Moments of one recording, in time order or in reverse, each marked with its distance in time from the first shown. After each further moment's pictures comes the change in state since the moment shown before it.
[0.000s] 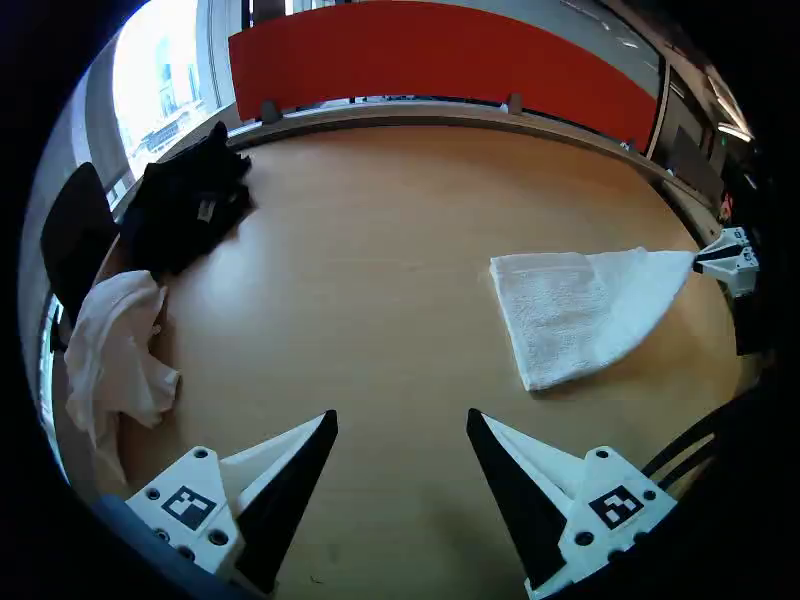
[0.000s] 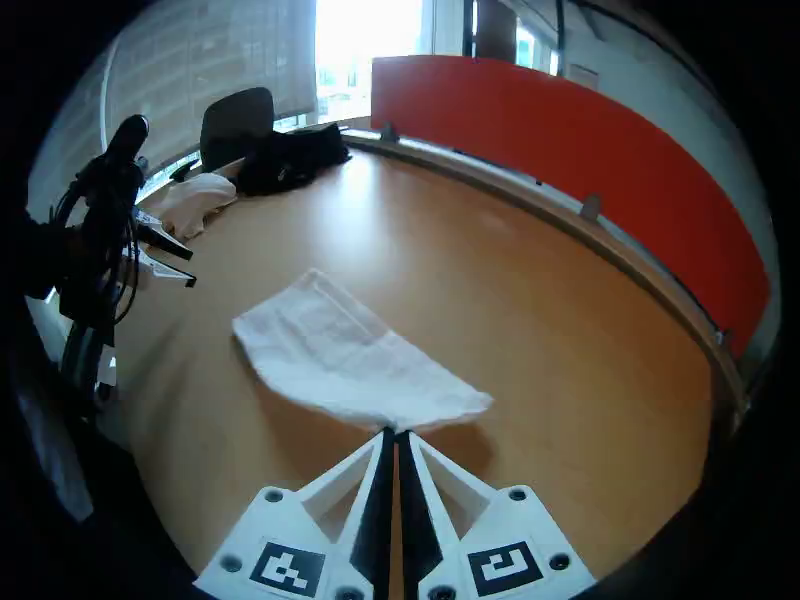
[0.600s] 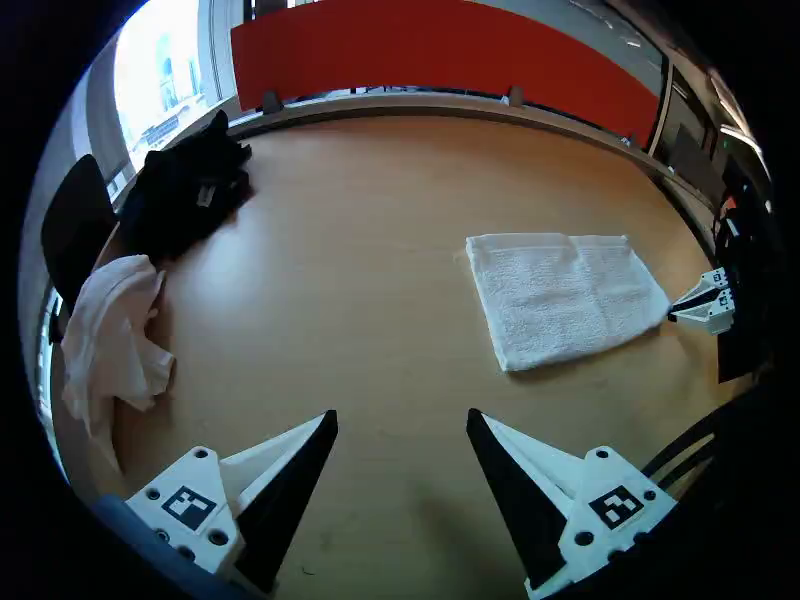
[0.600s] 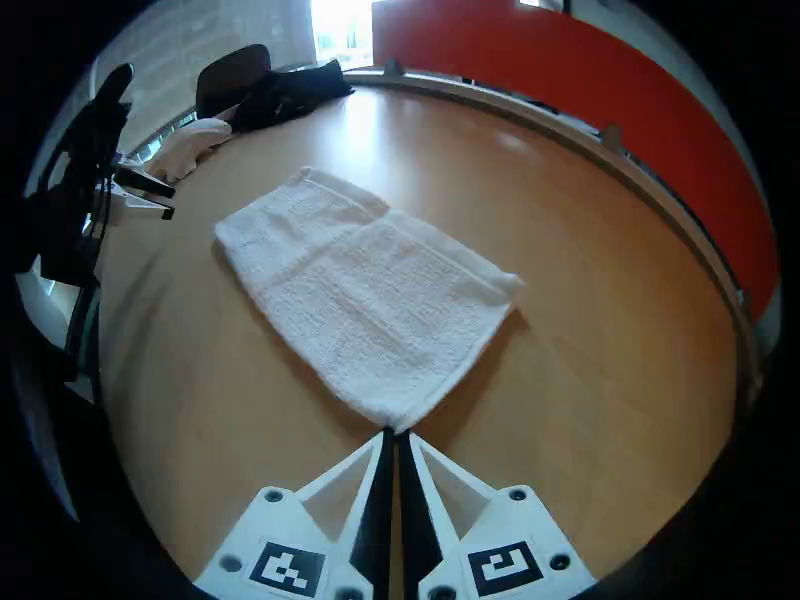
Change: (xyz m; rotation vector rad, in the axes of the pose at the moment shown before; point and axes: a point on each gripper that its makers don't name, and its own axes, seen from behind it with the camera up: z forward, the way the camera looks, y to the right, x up) left arm -0.016 0.003 0.001 -0.002 -0.023 -0.009; right arm -0.093 -0.013 0.042 0.044 -0.175 0.052
